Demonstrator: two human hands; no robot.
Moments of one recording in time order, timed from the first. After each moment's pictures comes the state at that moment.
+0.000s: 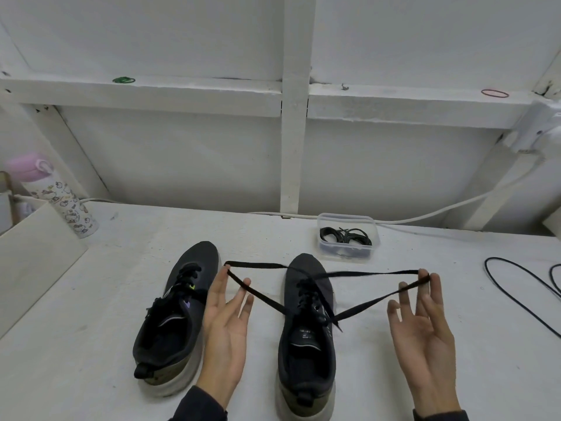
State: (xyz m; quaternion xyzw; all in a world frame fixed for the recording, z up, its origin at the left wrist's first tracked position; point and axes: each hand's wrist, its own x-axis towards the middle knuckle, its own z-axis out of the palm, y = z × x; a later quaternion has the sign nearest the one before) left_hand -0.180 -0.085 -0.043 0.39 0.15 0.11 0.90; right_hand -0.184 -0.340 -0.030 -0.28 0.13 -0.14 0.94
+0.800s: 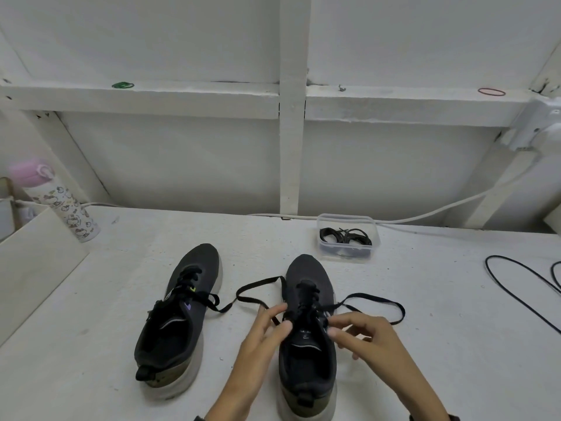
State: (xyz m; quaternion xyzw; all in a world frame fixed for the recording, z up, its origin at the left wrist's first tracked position) left_hand -0.211 -0.104 -0.048 0.70 0.07 -0.13 0.70; right_hand -0.196 -0.312 -0.025 -0.79 0.01 0.11 0.60
